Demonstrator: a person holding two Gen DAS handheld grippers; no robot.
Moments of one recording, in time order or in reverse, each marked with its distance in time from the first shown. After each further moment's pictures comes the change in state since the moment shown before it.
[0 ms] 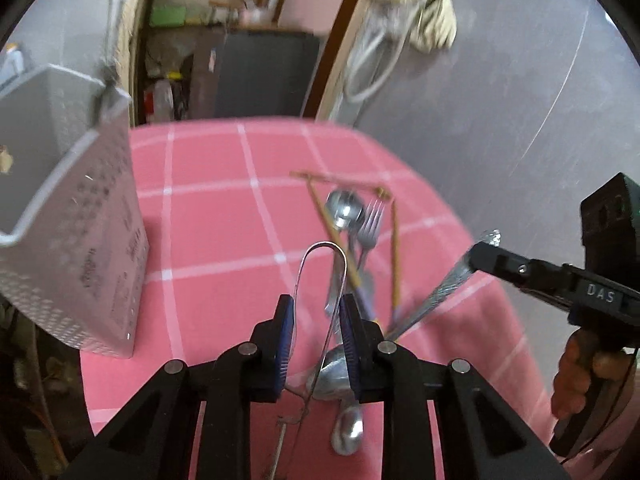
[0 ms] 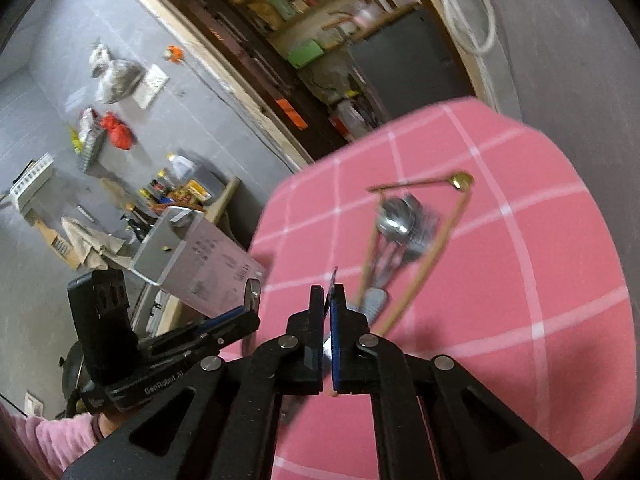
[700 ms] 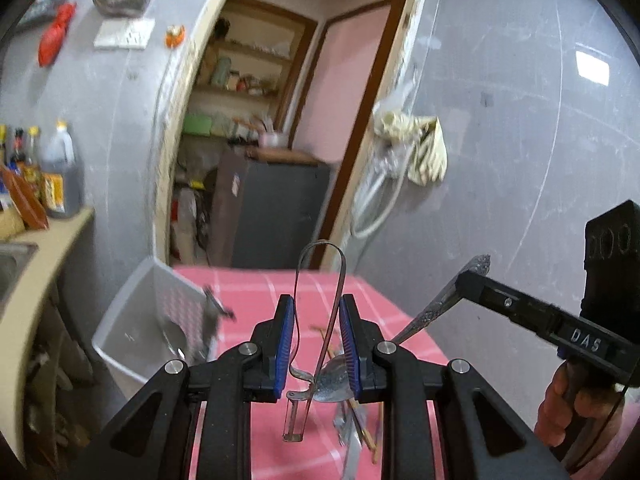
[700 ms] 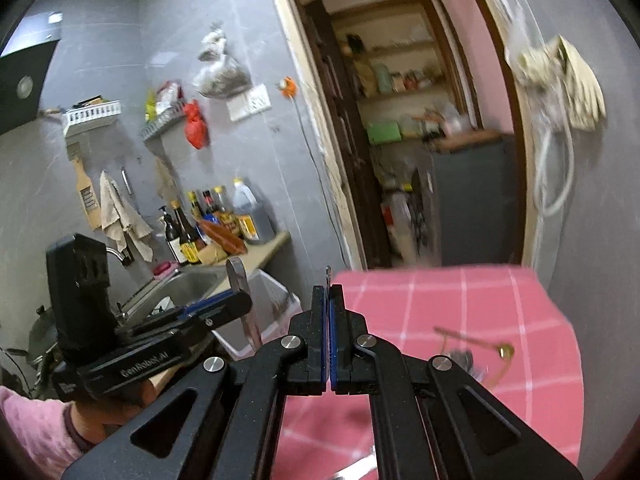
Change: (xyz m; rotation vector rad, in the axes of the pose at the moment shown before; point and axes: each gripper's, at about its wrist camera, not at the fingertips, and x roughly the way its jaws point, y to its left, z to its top) left arm -0.118 0.006 0.065 -0.007 -0.423 0.048; right arm -0.058 0.152 0.067 -0.410 -0.246 0.008
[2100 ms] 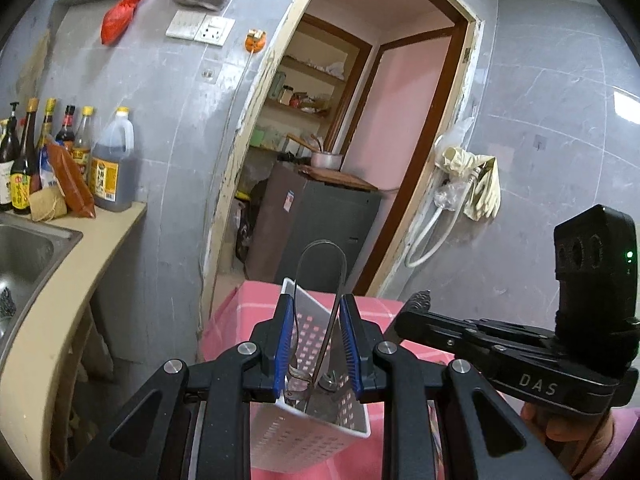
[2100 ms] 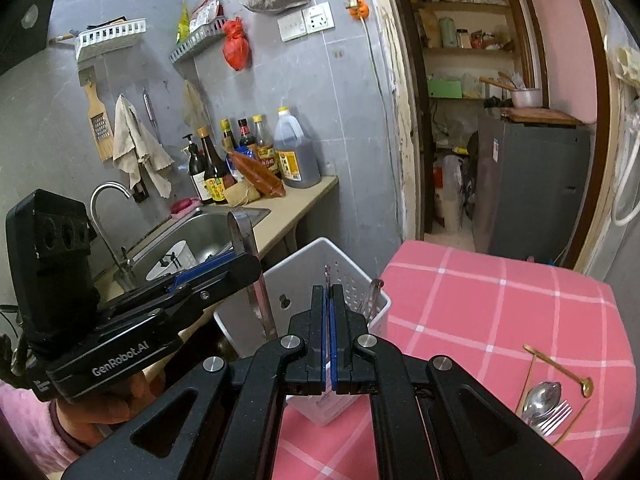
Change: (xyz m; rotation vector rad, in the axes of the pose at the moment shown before) left arm 0.001 0.106 -0.004 -0.117 -0.060 0.098; right arm 0.144 0.078 -0.018 -0.121 0.238 0.115
